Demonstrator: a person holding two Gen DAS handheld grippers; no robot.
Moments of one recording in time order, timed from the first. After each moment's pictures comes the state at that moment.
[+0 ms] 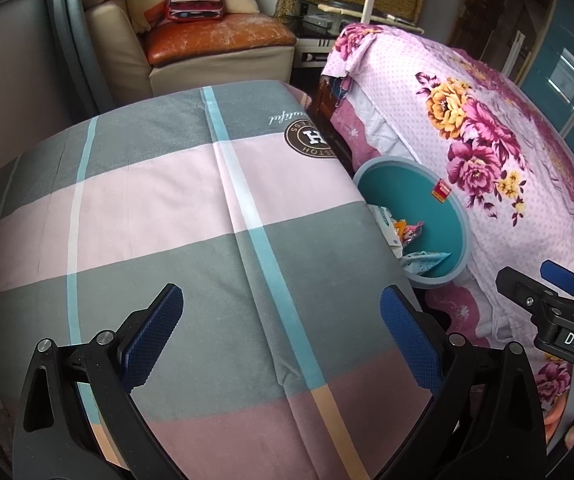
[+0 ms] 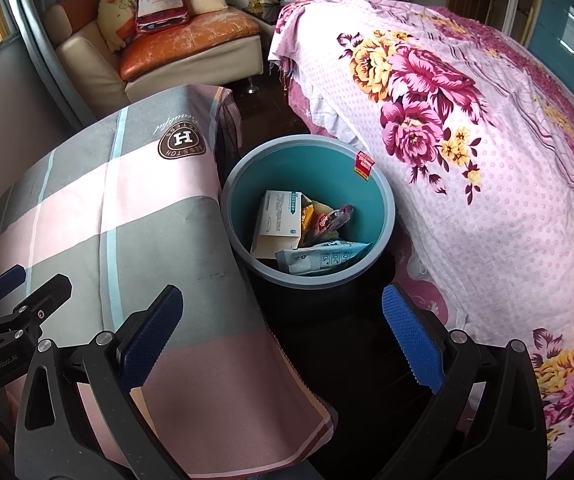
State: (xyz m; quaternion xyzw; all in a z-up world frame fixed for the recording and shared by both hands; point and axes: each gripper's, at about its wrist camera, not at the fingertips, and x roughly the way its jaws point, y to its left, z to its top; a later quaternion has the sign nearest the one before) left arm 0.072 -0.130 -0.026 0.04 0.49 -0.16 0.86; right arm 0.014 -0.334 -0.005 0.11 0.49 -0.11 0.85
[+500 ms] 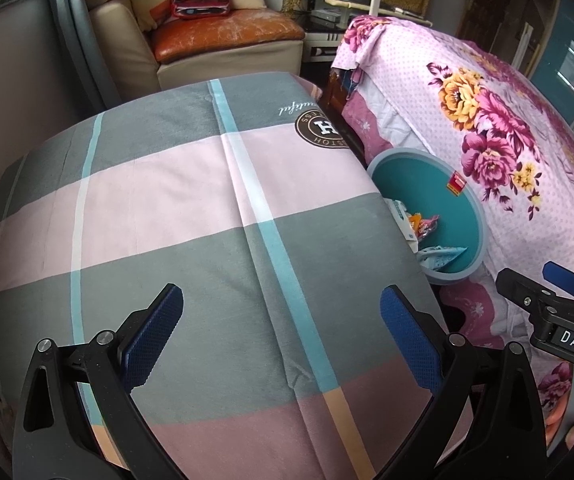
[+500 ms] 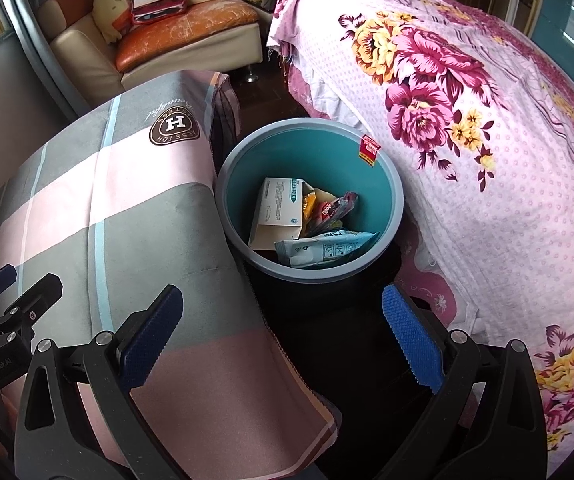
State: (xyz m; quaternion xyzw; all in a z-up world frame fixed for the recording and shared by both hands) left arm 0.076 -0.133 -0.038 0.06 0.49 -0.14 0.86; right arm 0.022 -0.338 -0.029 0.12 0.51 -0.11 0.84
